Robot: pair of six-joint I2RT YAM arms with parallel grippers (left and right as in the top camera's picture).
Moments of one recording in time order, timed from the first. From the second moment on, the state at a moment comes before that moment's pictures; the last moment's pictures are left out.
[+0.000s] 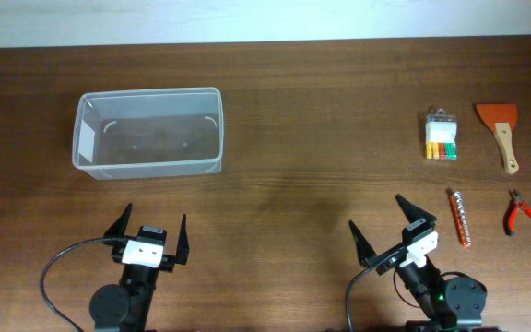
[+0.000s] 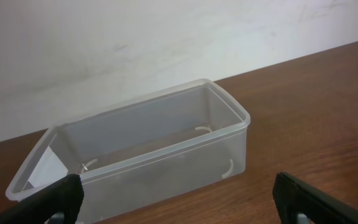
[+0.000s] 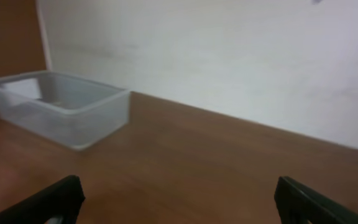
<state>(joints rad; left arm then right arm) 0.01 0.01 0.01 -0.06 0.17 0.22 -0.05 0.02 0.02 0.02 -0.53 -0.05</state>
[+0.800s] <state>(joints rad) 0.01 0.01 0.01 -0.06 0.16 0.22 -0.04 1.26 1.44 -0.98 -0.49 -0.08</state>
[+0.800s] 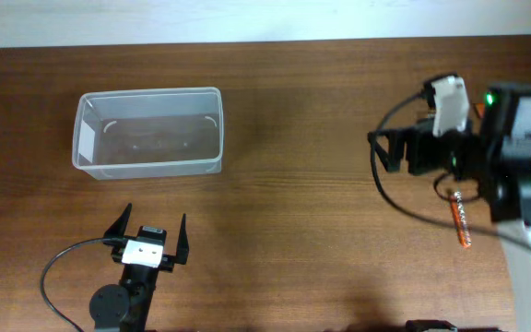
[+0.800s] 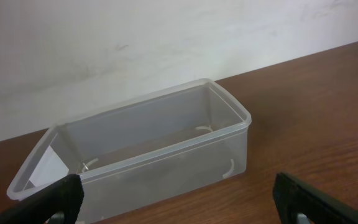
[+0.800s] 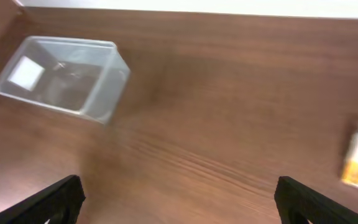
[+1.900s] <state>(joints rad) 0.01 0.01 0.01 0.04 0.23 0.18 0.54 1.54 1.70 -1.18 -0.10 0.15</state>
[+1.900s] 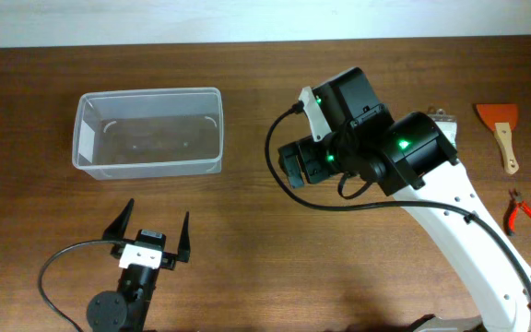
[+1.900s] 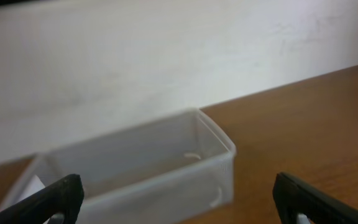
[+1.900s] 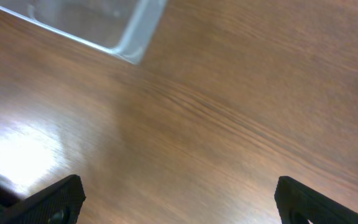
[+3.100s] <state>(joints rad) 0.30 1.62 1.85 -1.34 0.27 0.26 0.55 1.78 1.87 -1.14 -0.14 0.26</state>
